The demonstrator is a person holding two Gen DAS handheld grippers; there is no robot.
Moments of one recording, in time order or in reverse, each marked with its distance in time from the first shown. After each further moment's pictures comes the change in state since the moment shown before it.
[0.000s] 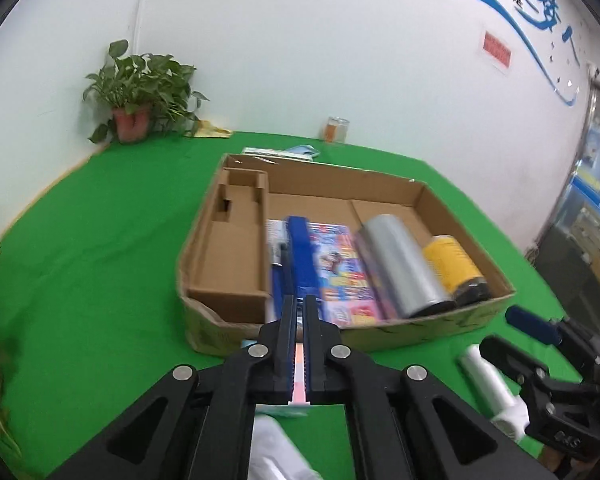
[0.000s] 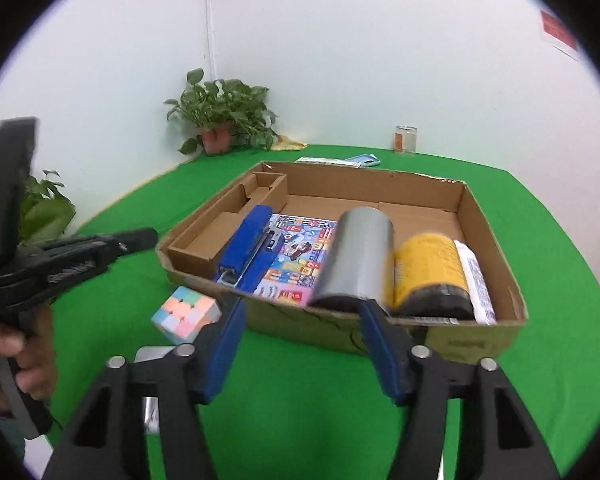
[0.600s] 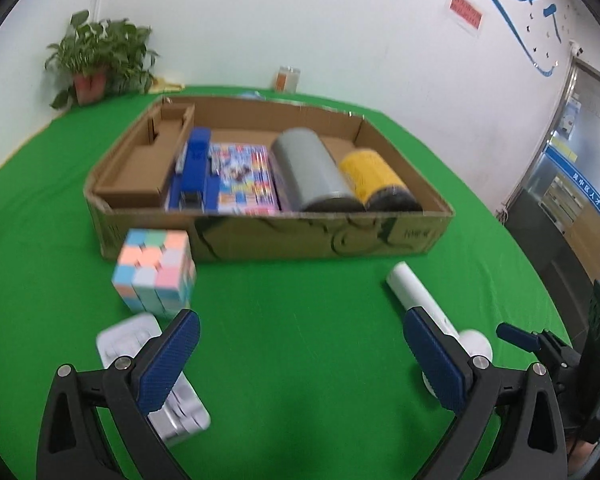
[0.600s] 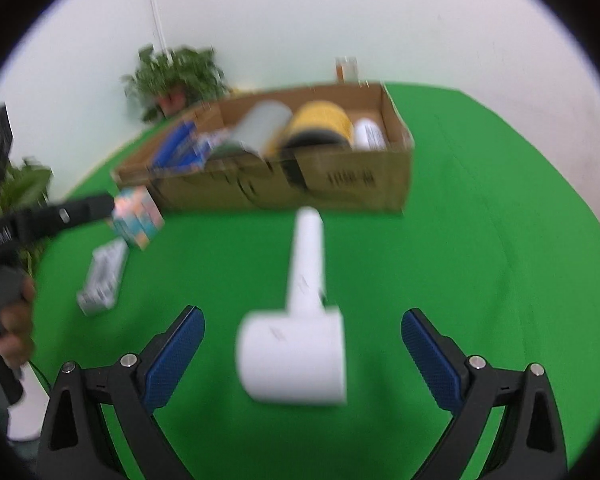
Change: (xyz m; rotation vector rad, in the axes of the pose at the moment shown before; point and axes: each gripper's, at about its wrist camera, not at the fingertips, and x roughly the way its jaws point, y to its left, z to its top) left arm 0.057 -0.088 -0.088 0.022 0.176 -0.084; right arm -0.041 -0.089 -0.100 0.114 0.211 -0.094
